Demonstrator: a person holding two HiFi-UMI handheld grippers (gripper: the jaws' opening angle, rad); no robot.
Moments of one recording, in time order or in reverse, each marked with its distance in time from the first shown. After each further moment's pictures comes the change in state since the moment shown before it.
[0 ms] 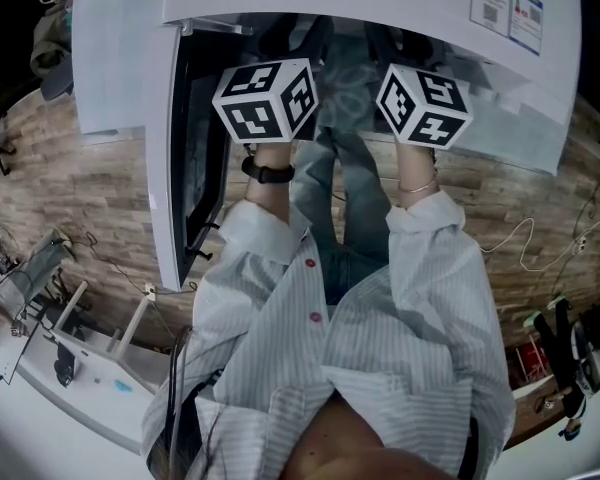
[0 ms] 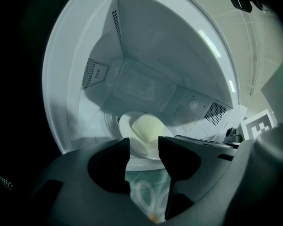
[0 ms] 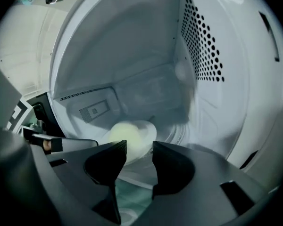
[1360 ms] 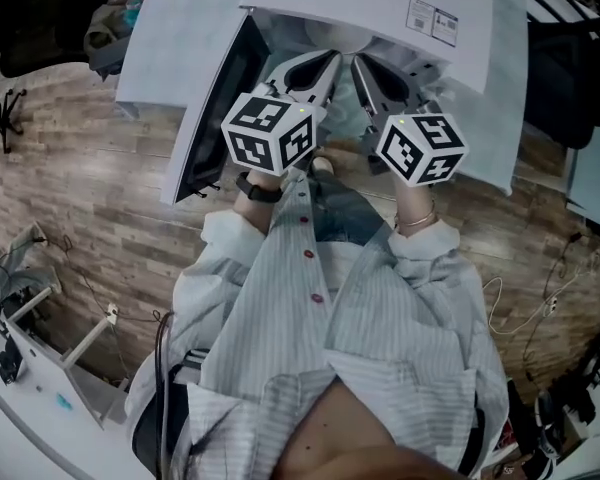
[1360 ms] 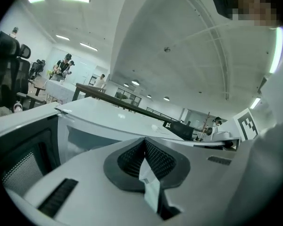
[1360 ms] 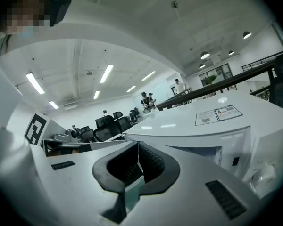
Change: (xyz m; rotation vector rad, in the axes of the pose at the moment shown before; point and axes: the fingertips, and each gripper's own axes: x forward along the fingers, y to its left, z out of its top) left arm -0.151 -0.139 0.079 0.130 -0.249 -0.187; right arm -0.162 0.119 0.102 -0.079 -0.121 0.416
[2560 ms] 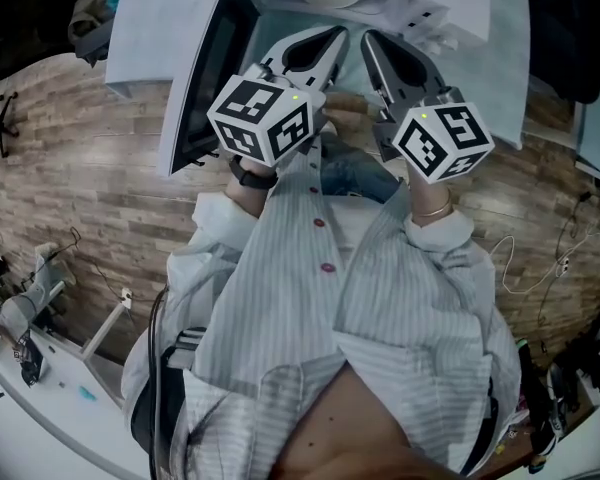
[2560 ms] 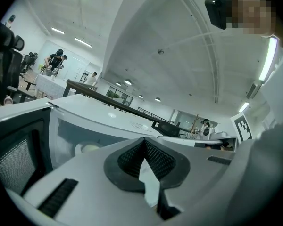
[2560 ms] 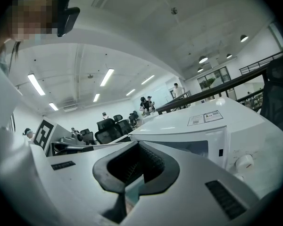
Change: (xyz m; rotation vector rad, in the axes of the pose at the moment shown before) left arm -0.027 -0.042 -0.010 -0.008 0.002 -0.118; right arm -0.052 0.022 -0.001 -0.002 -0.044 -0.017
